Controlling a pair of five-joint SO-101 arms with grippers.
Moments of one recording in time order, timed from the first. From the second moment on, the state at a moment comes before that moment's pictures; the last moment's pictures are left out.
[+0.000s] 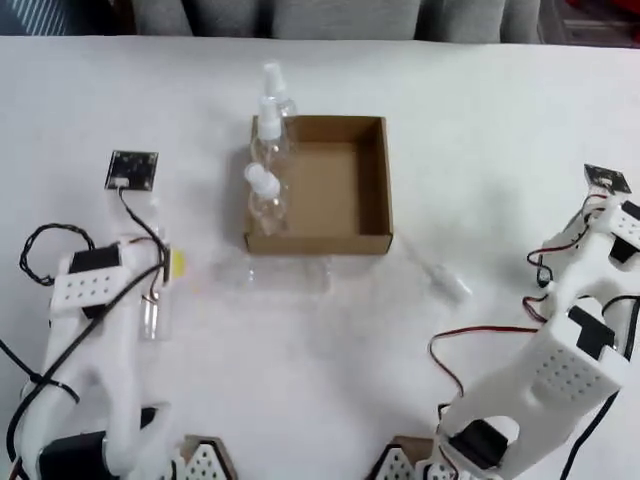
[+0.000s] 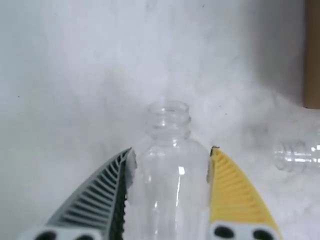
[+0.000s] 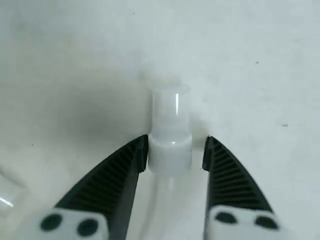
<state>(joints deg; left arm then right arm) -16.5 -25.5 53.8 47.4 -9.5 36.2 25.7 -1.5 68.5 26.0</state>
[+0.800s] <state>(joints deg) -16.5 -25.5 53.8 47.4 -9.5 38.4 8.3 -6.0 90.5 26.0</state>
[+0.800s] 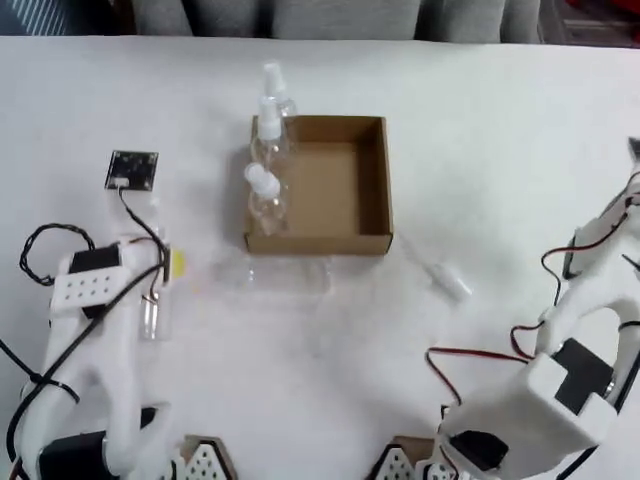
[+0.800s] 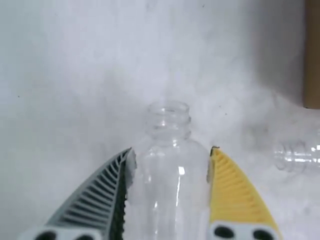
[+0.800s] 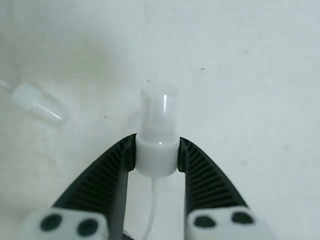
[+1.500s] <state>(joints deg) -7.8 -55.5 59.7 49.0 -2.0 32.1 -22.2 9.7 82.0 26.9</state>
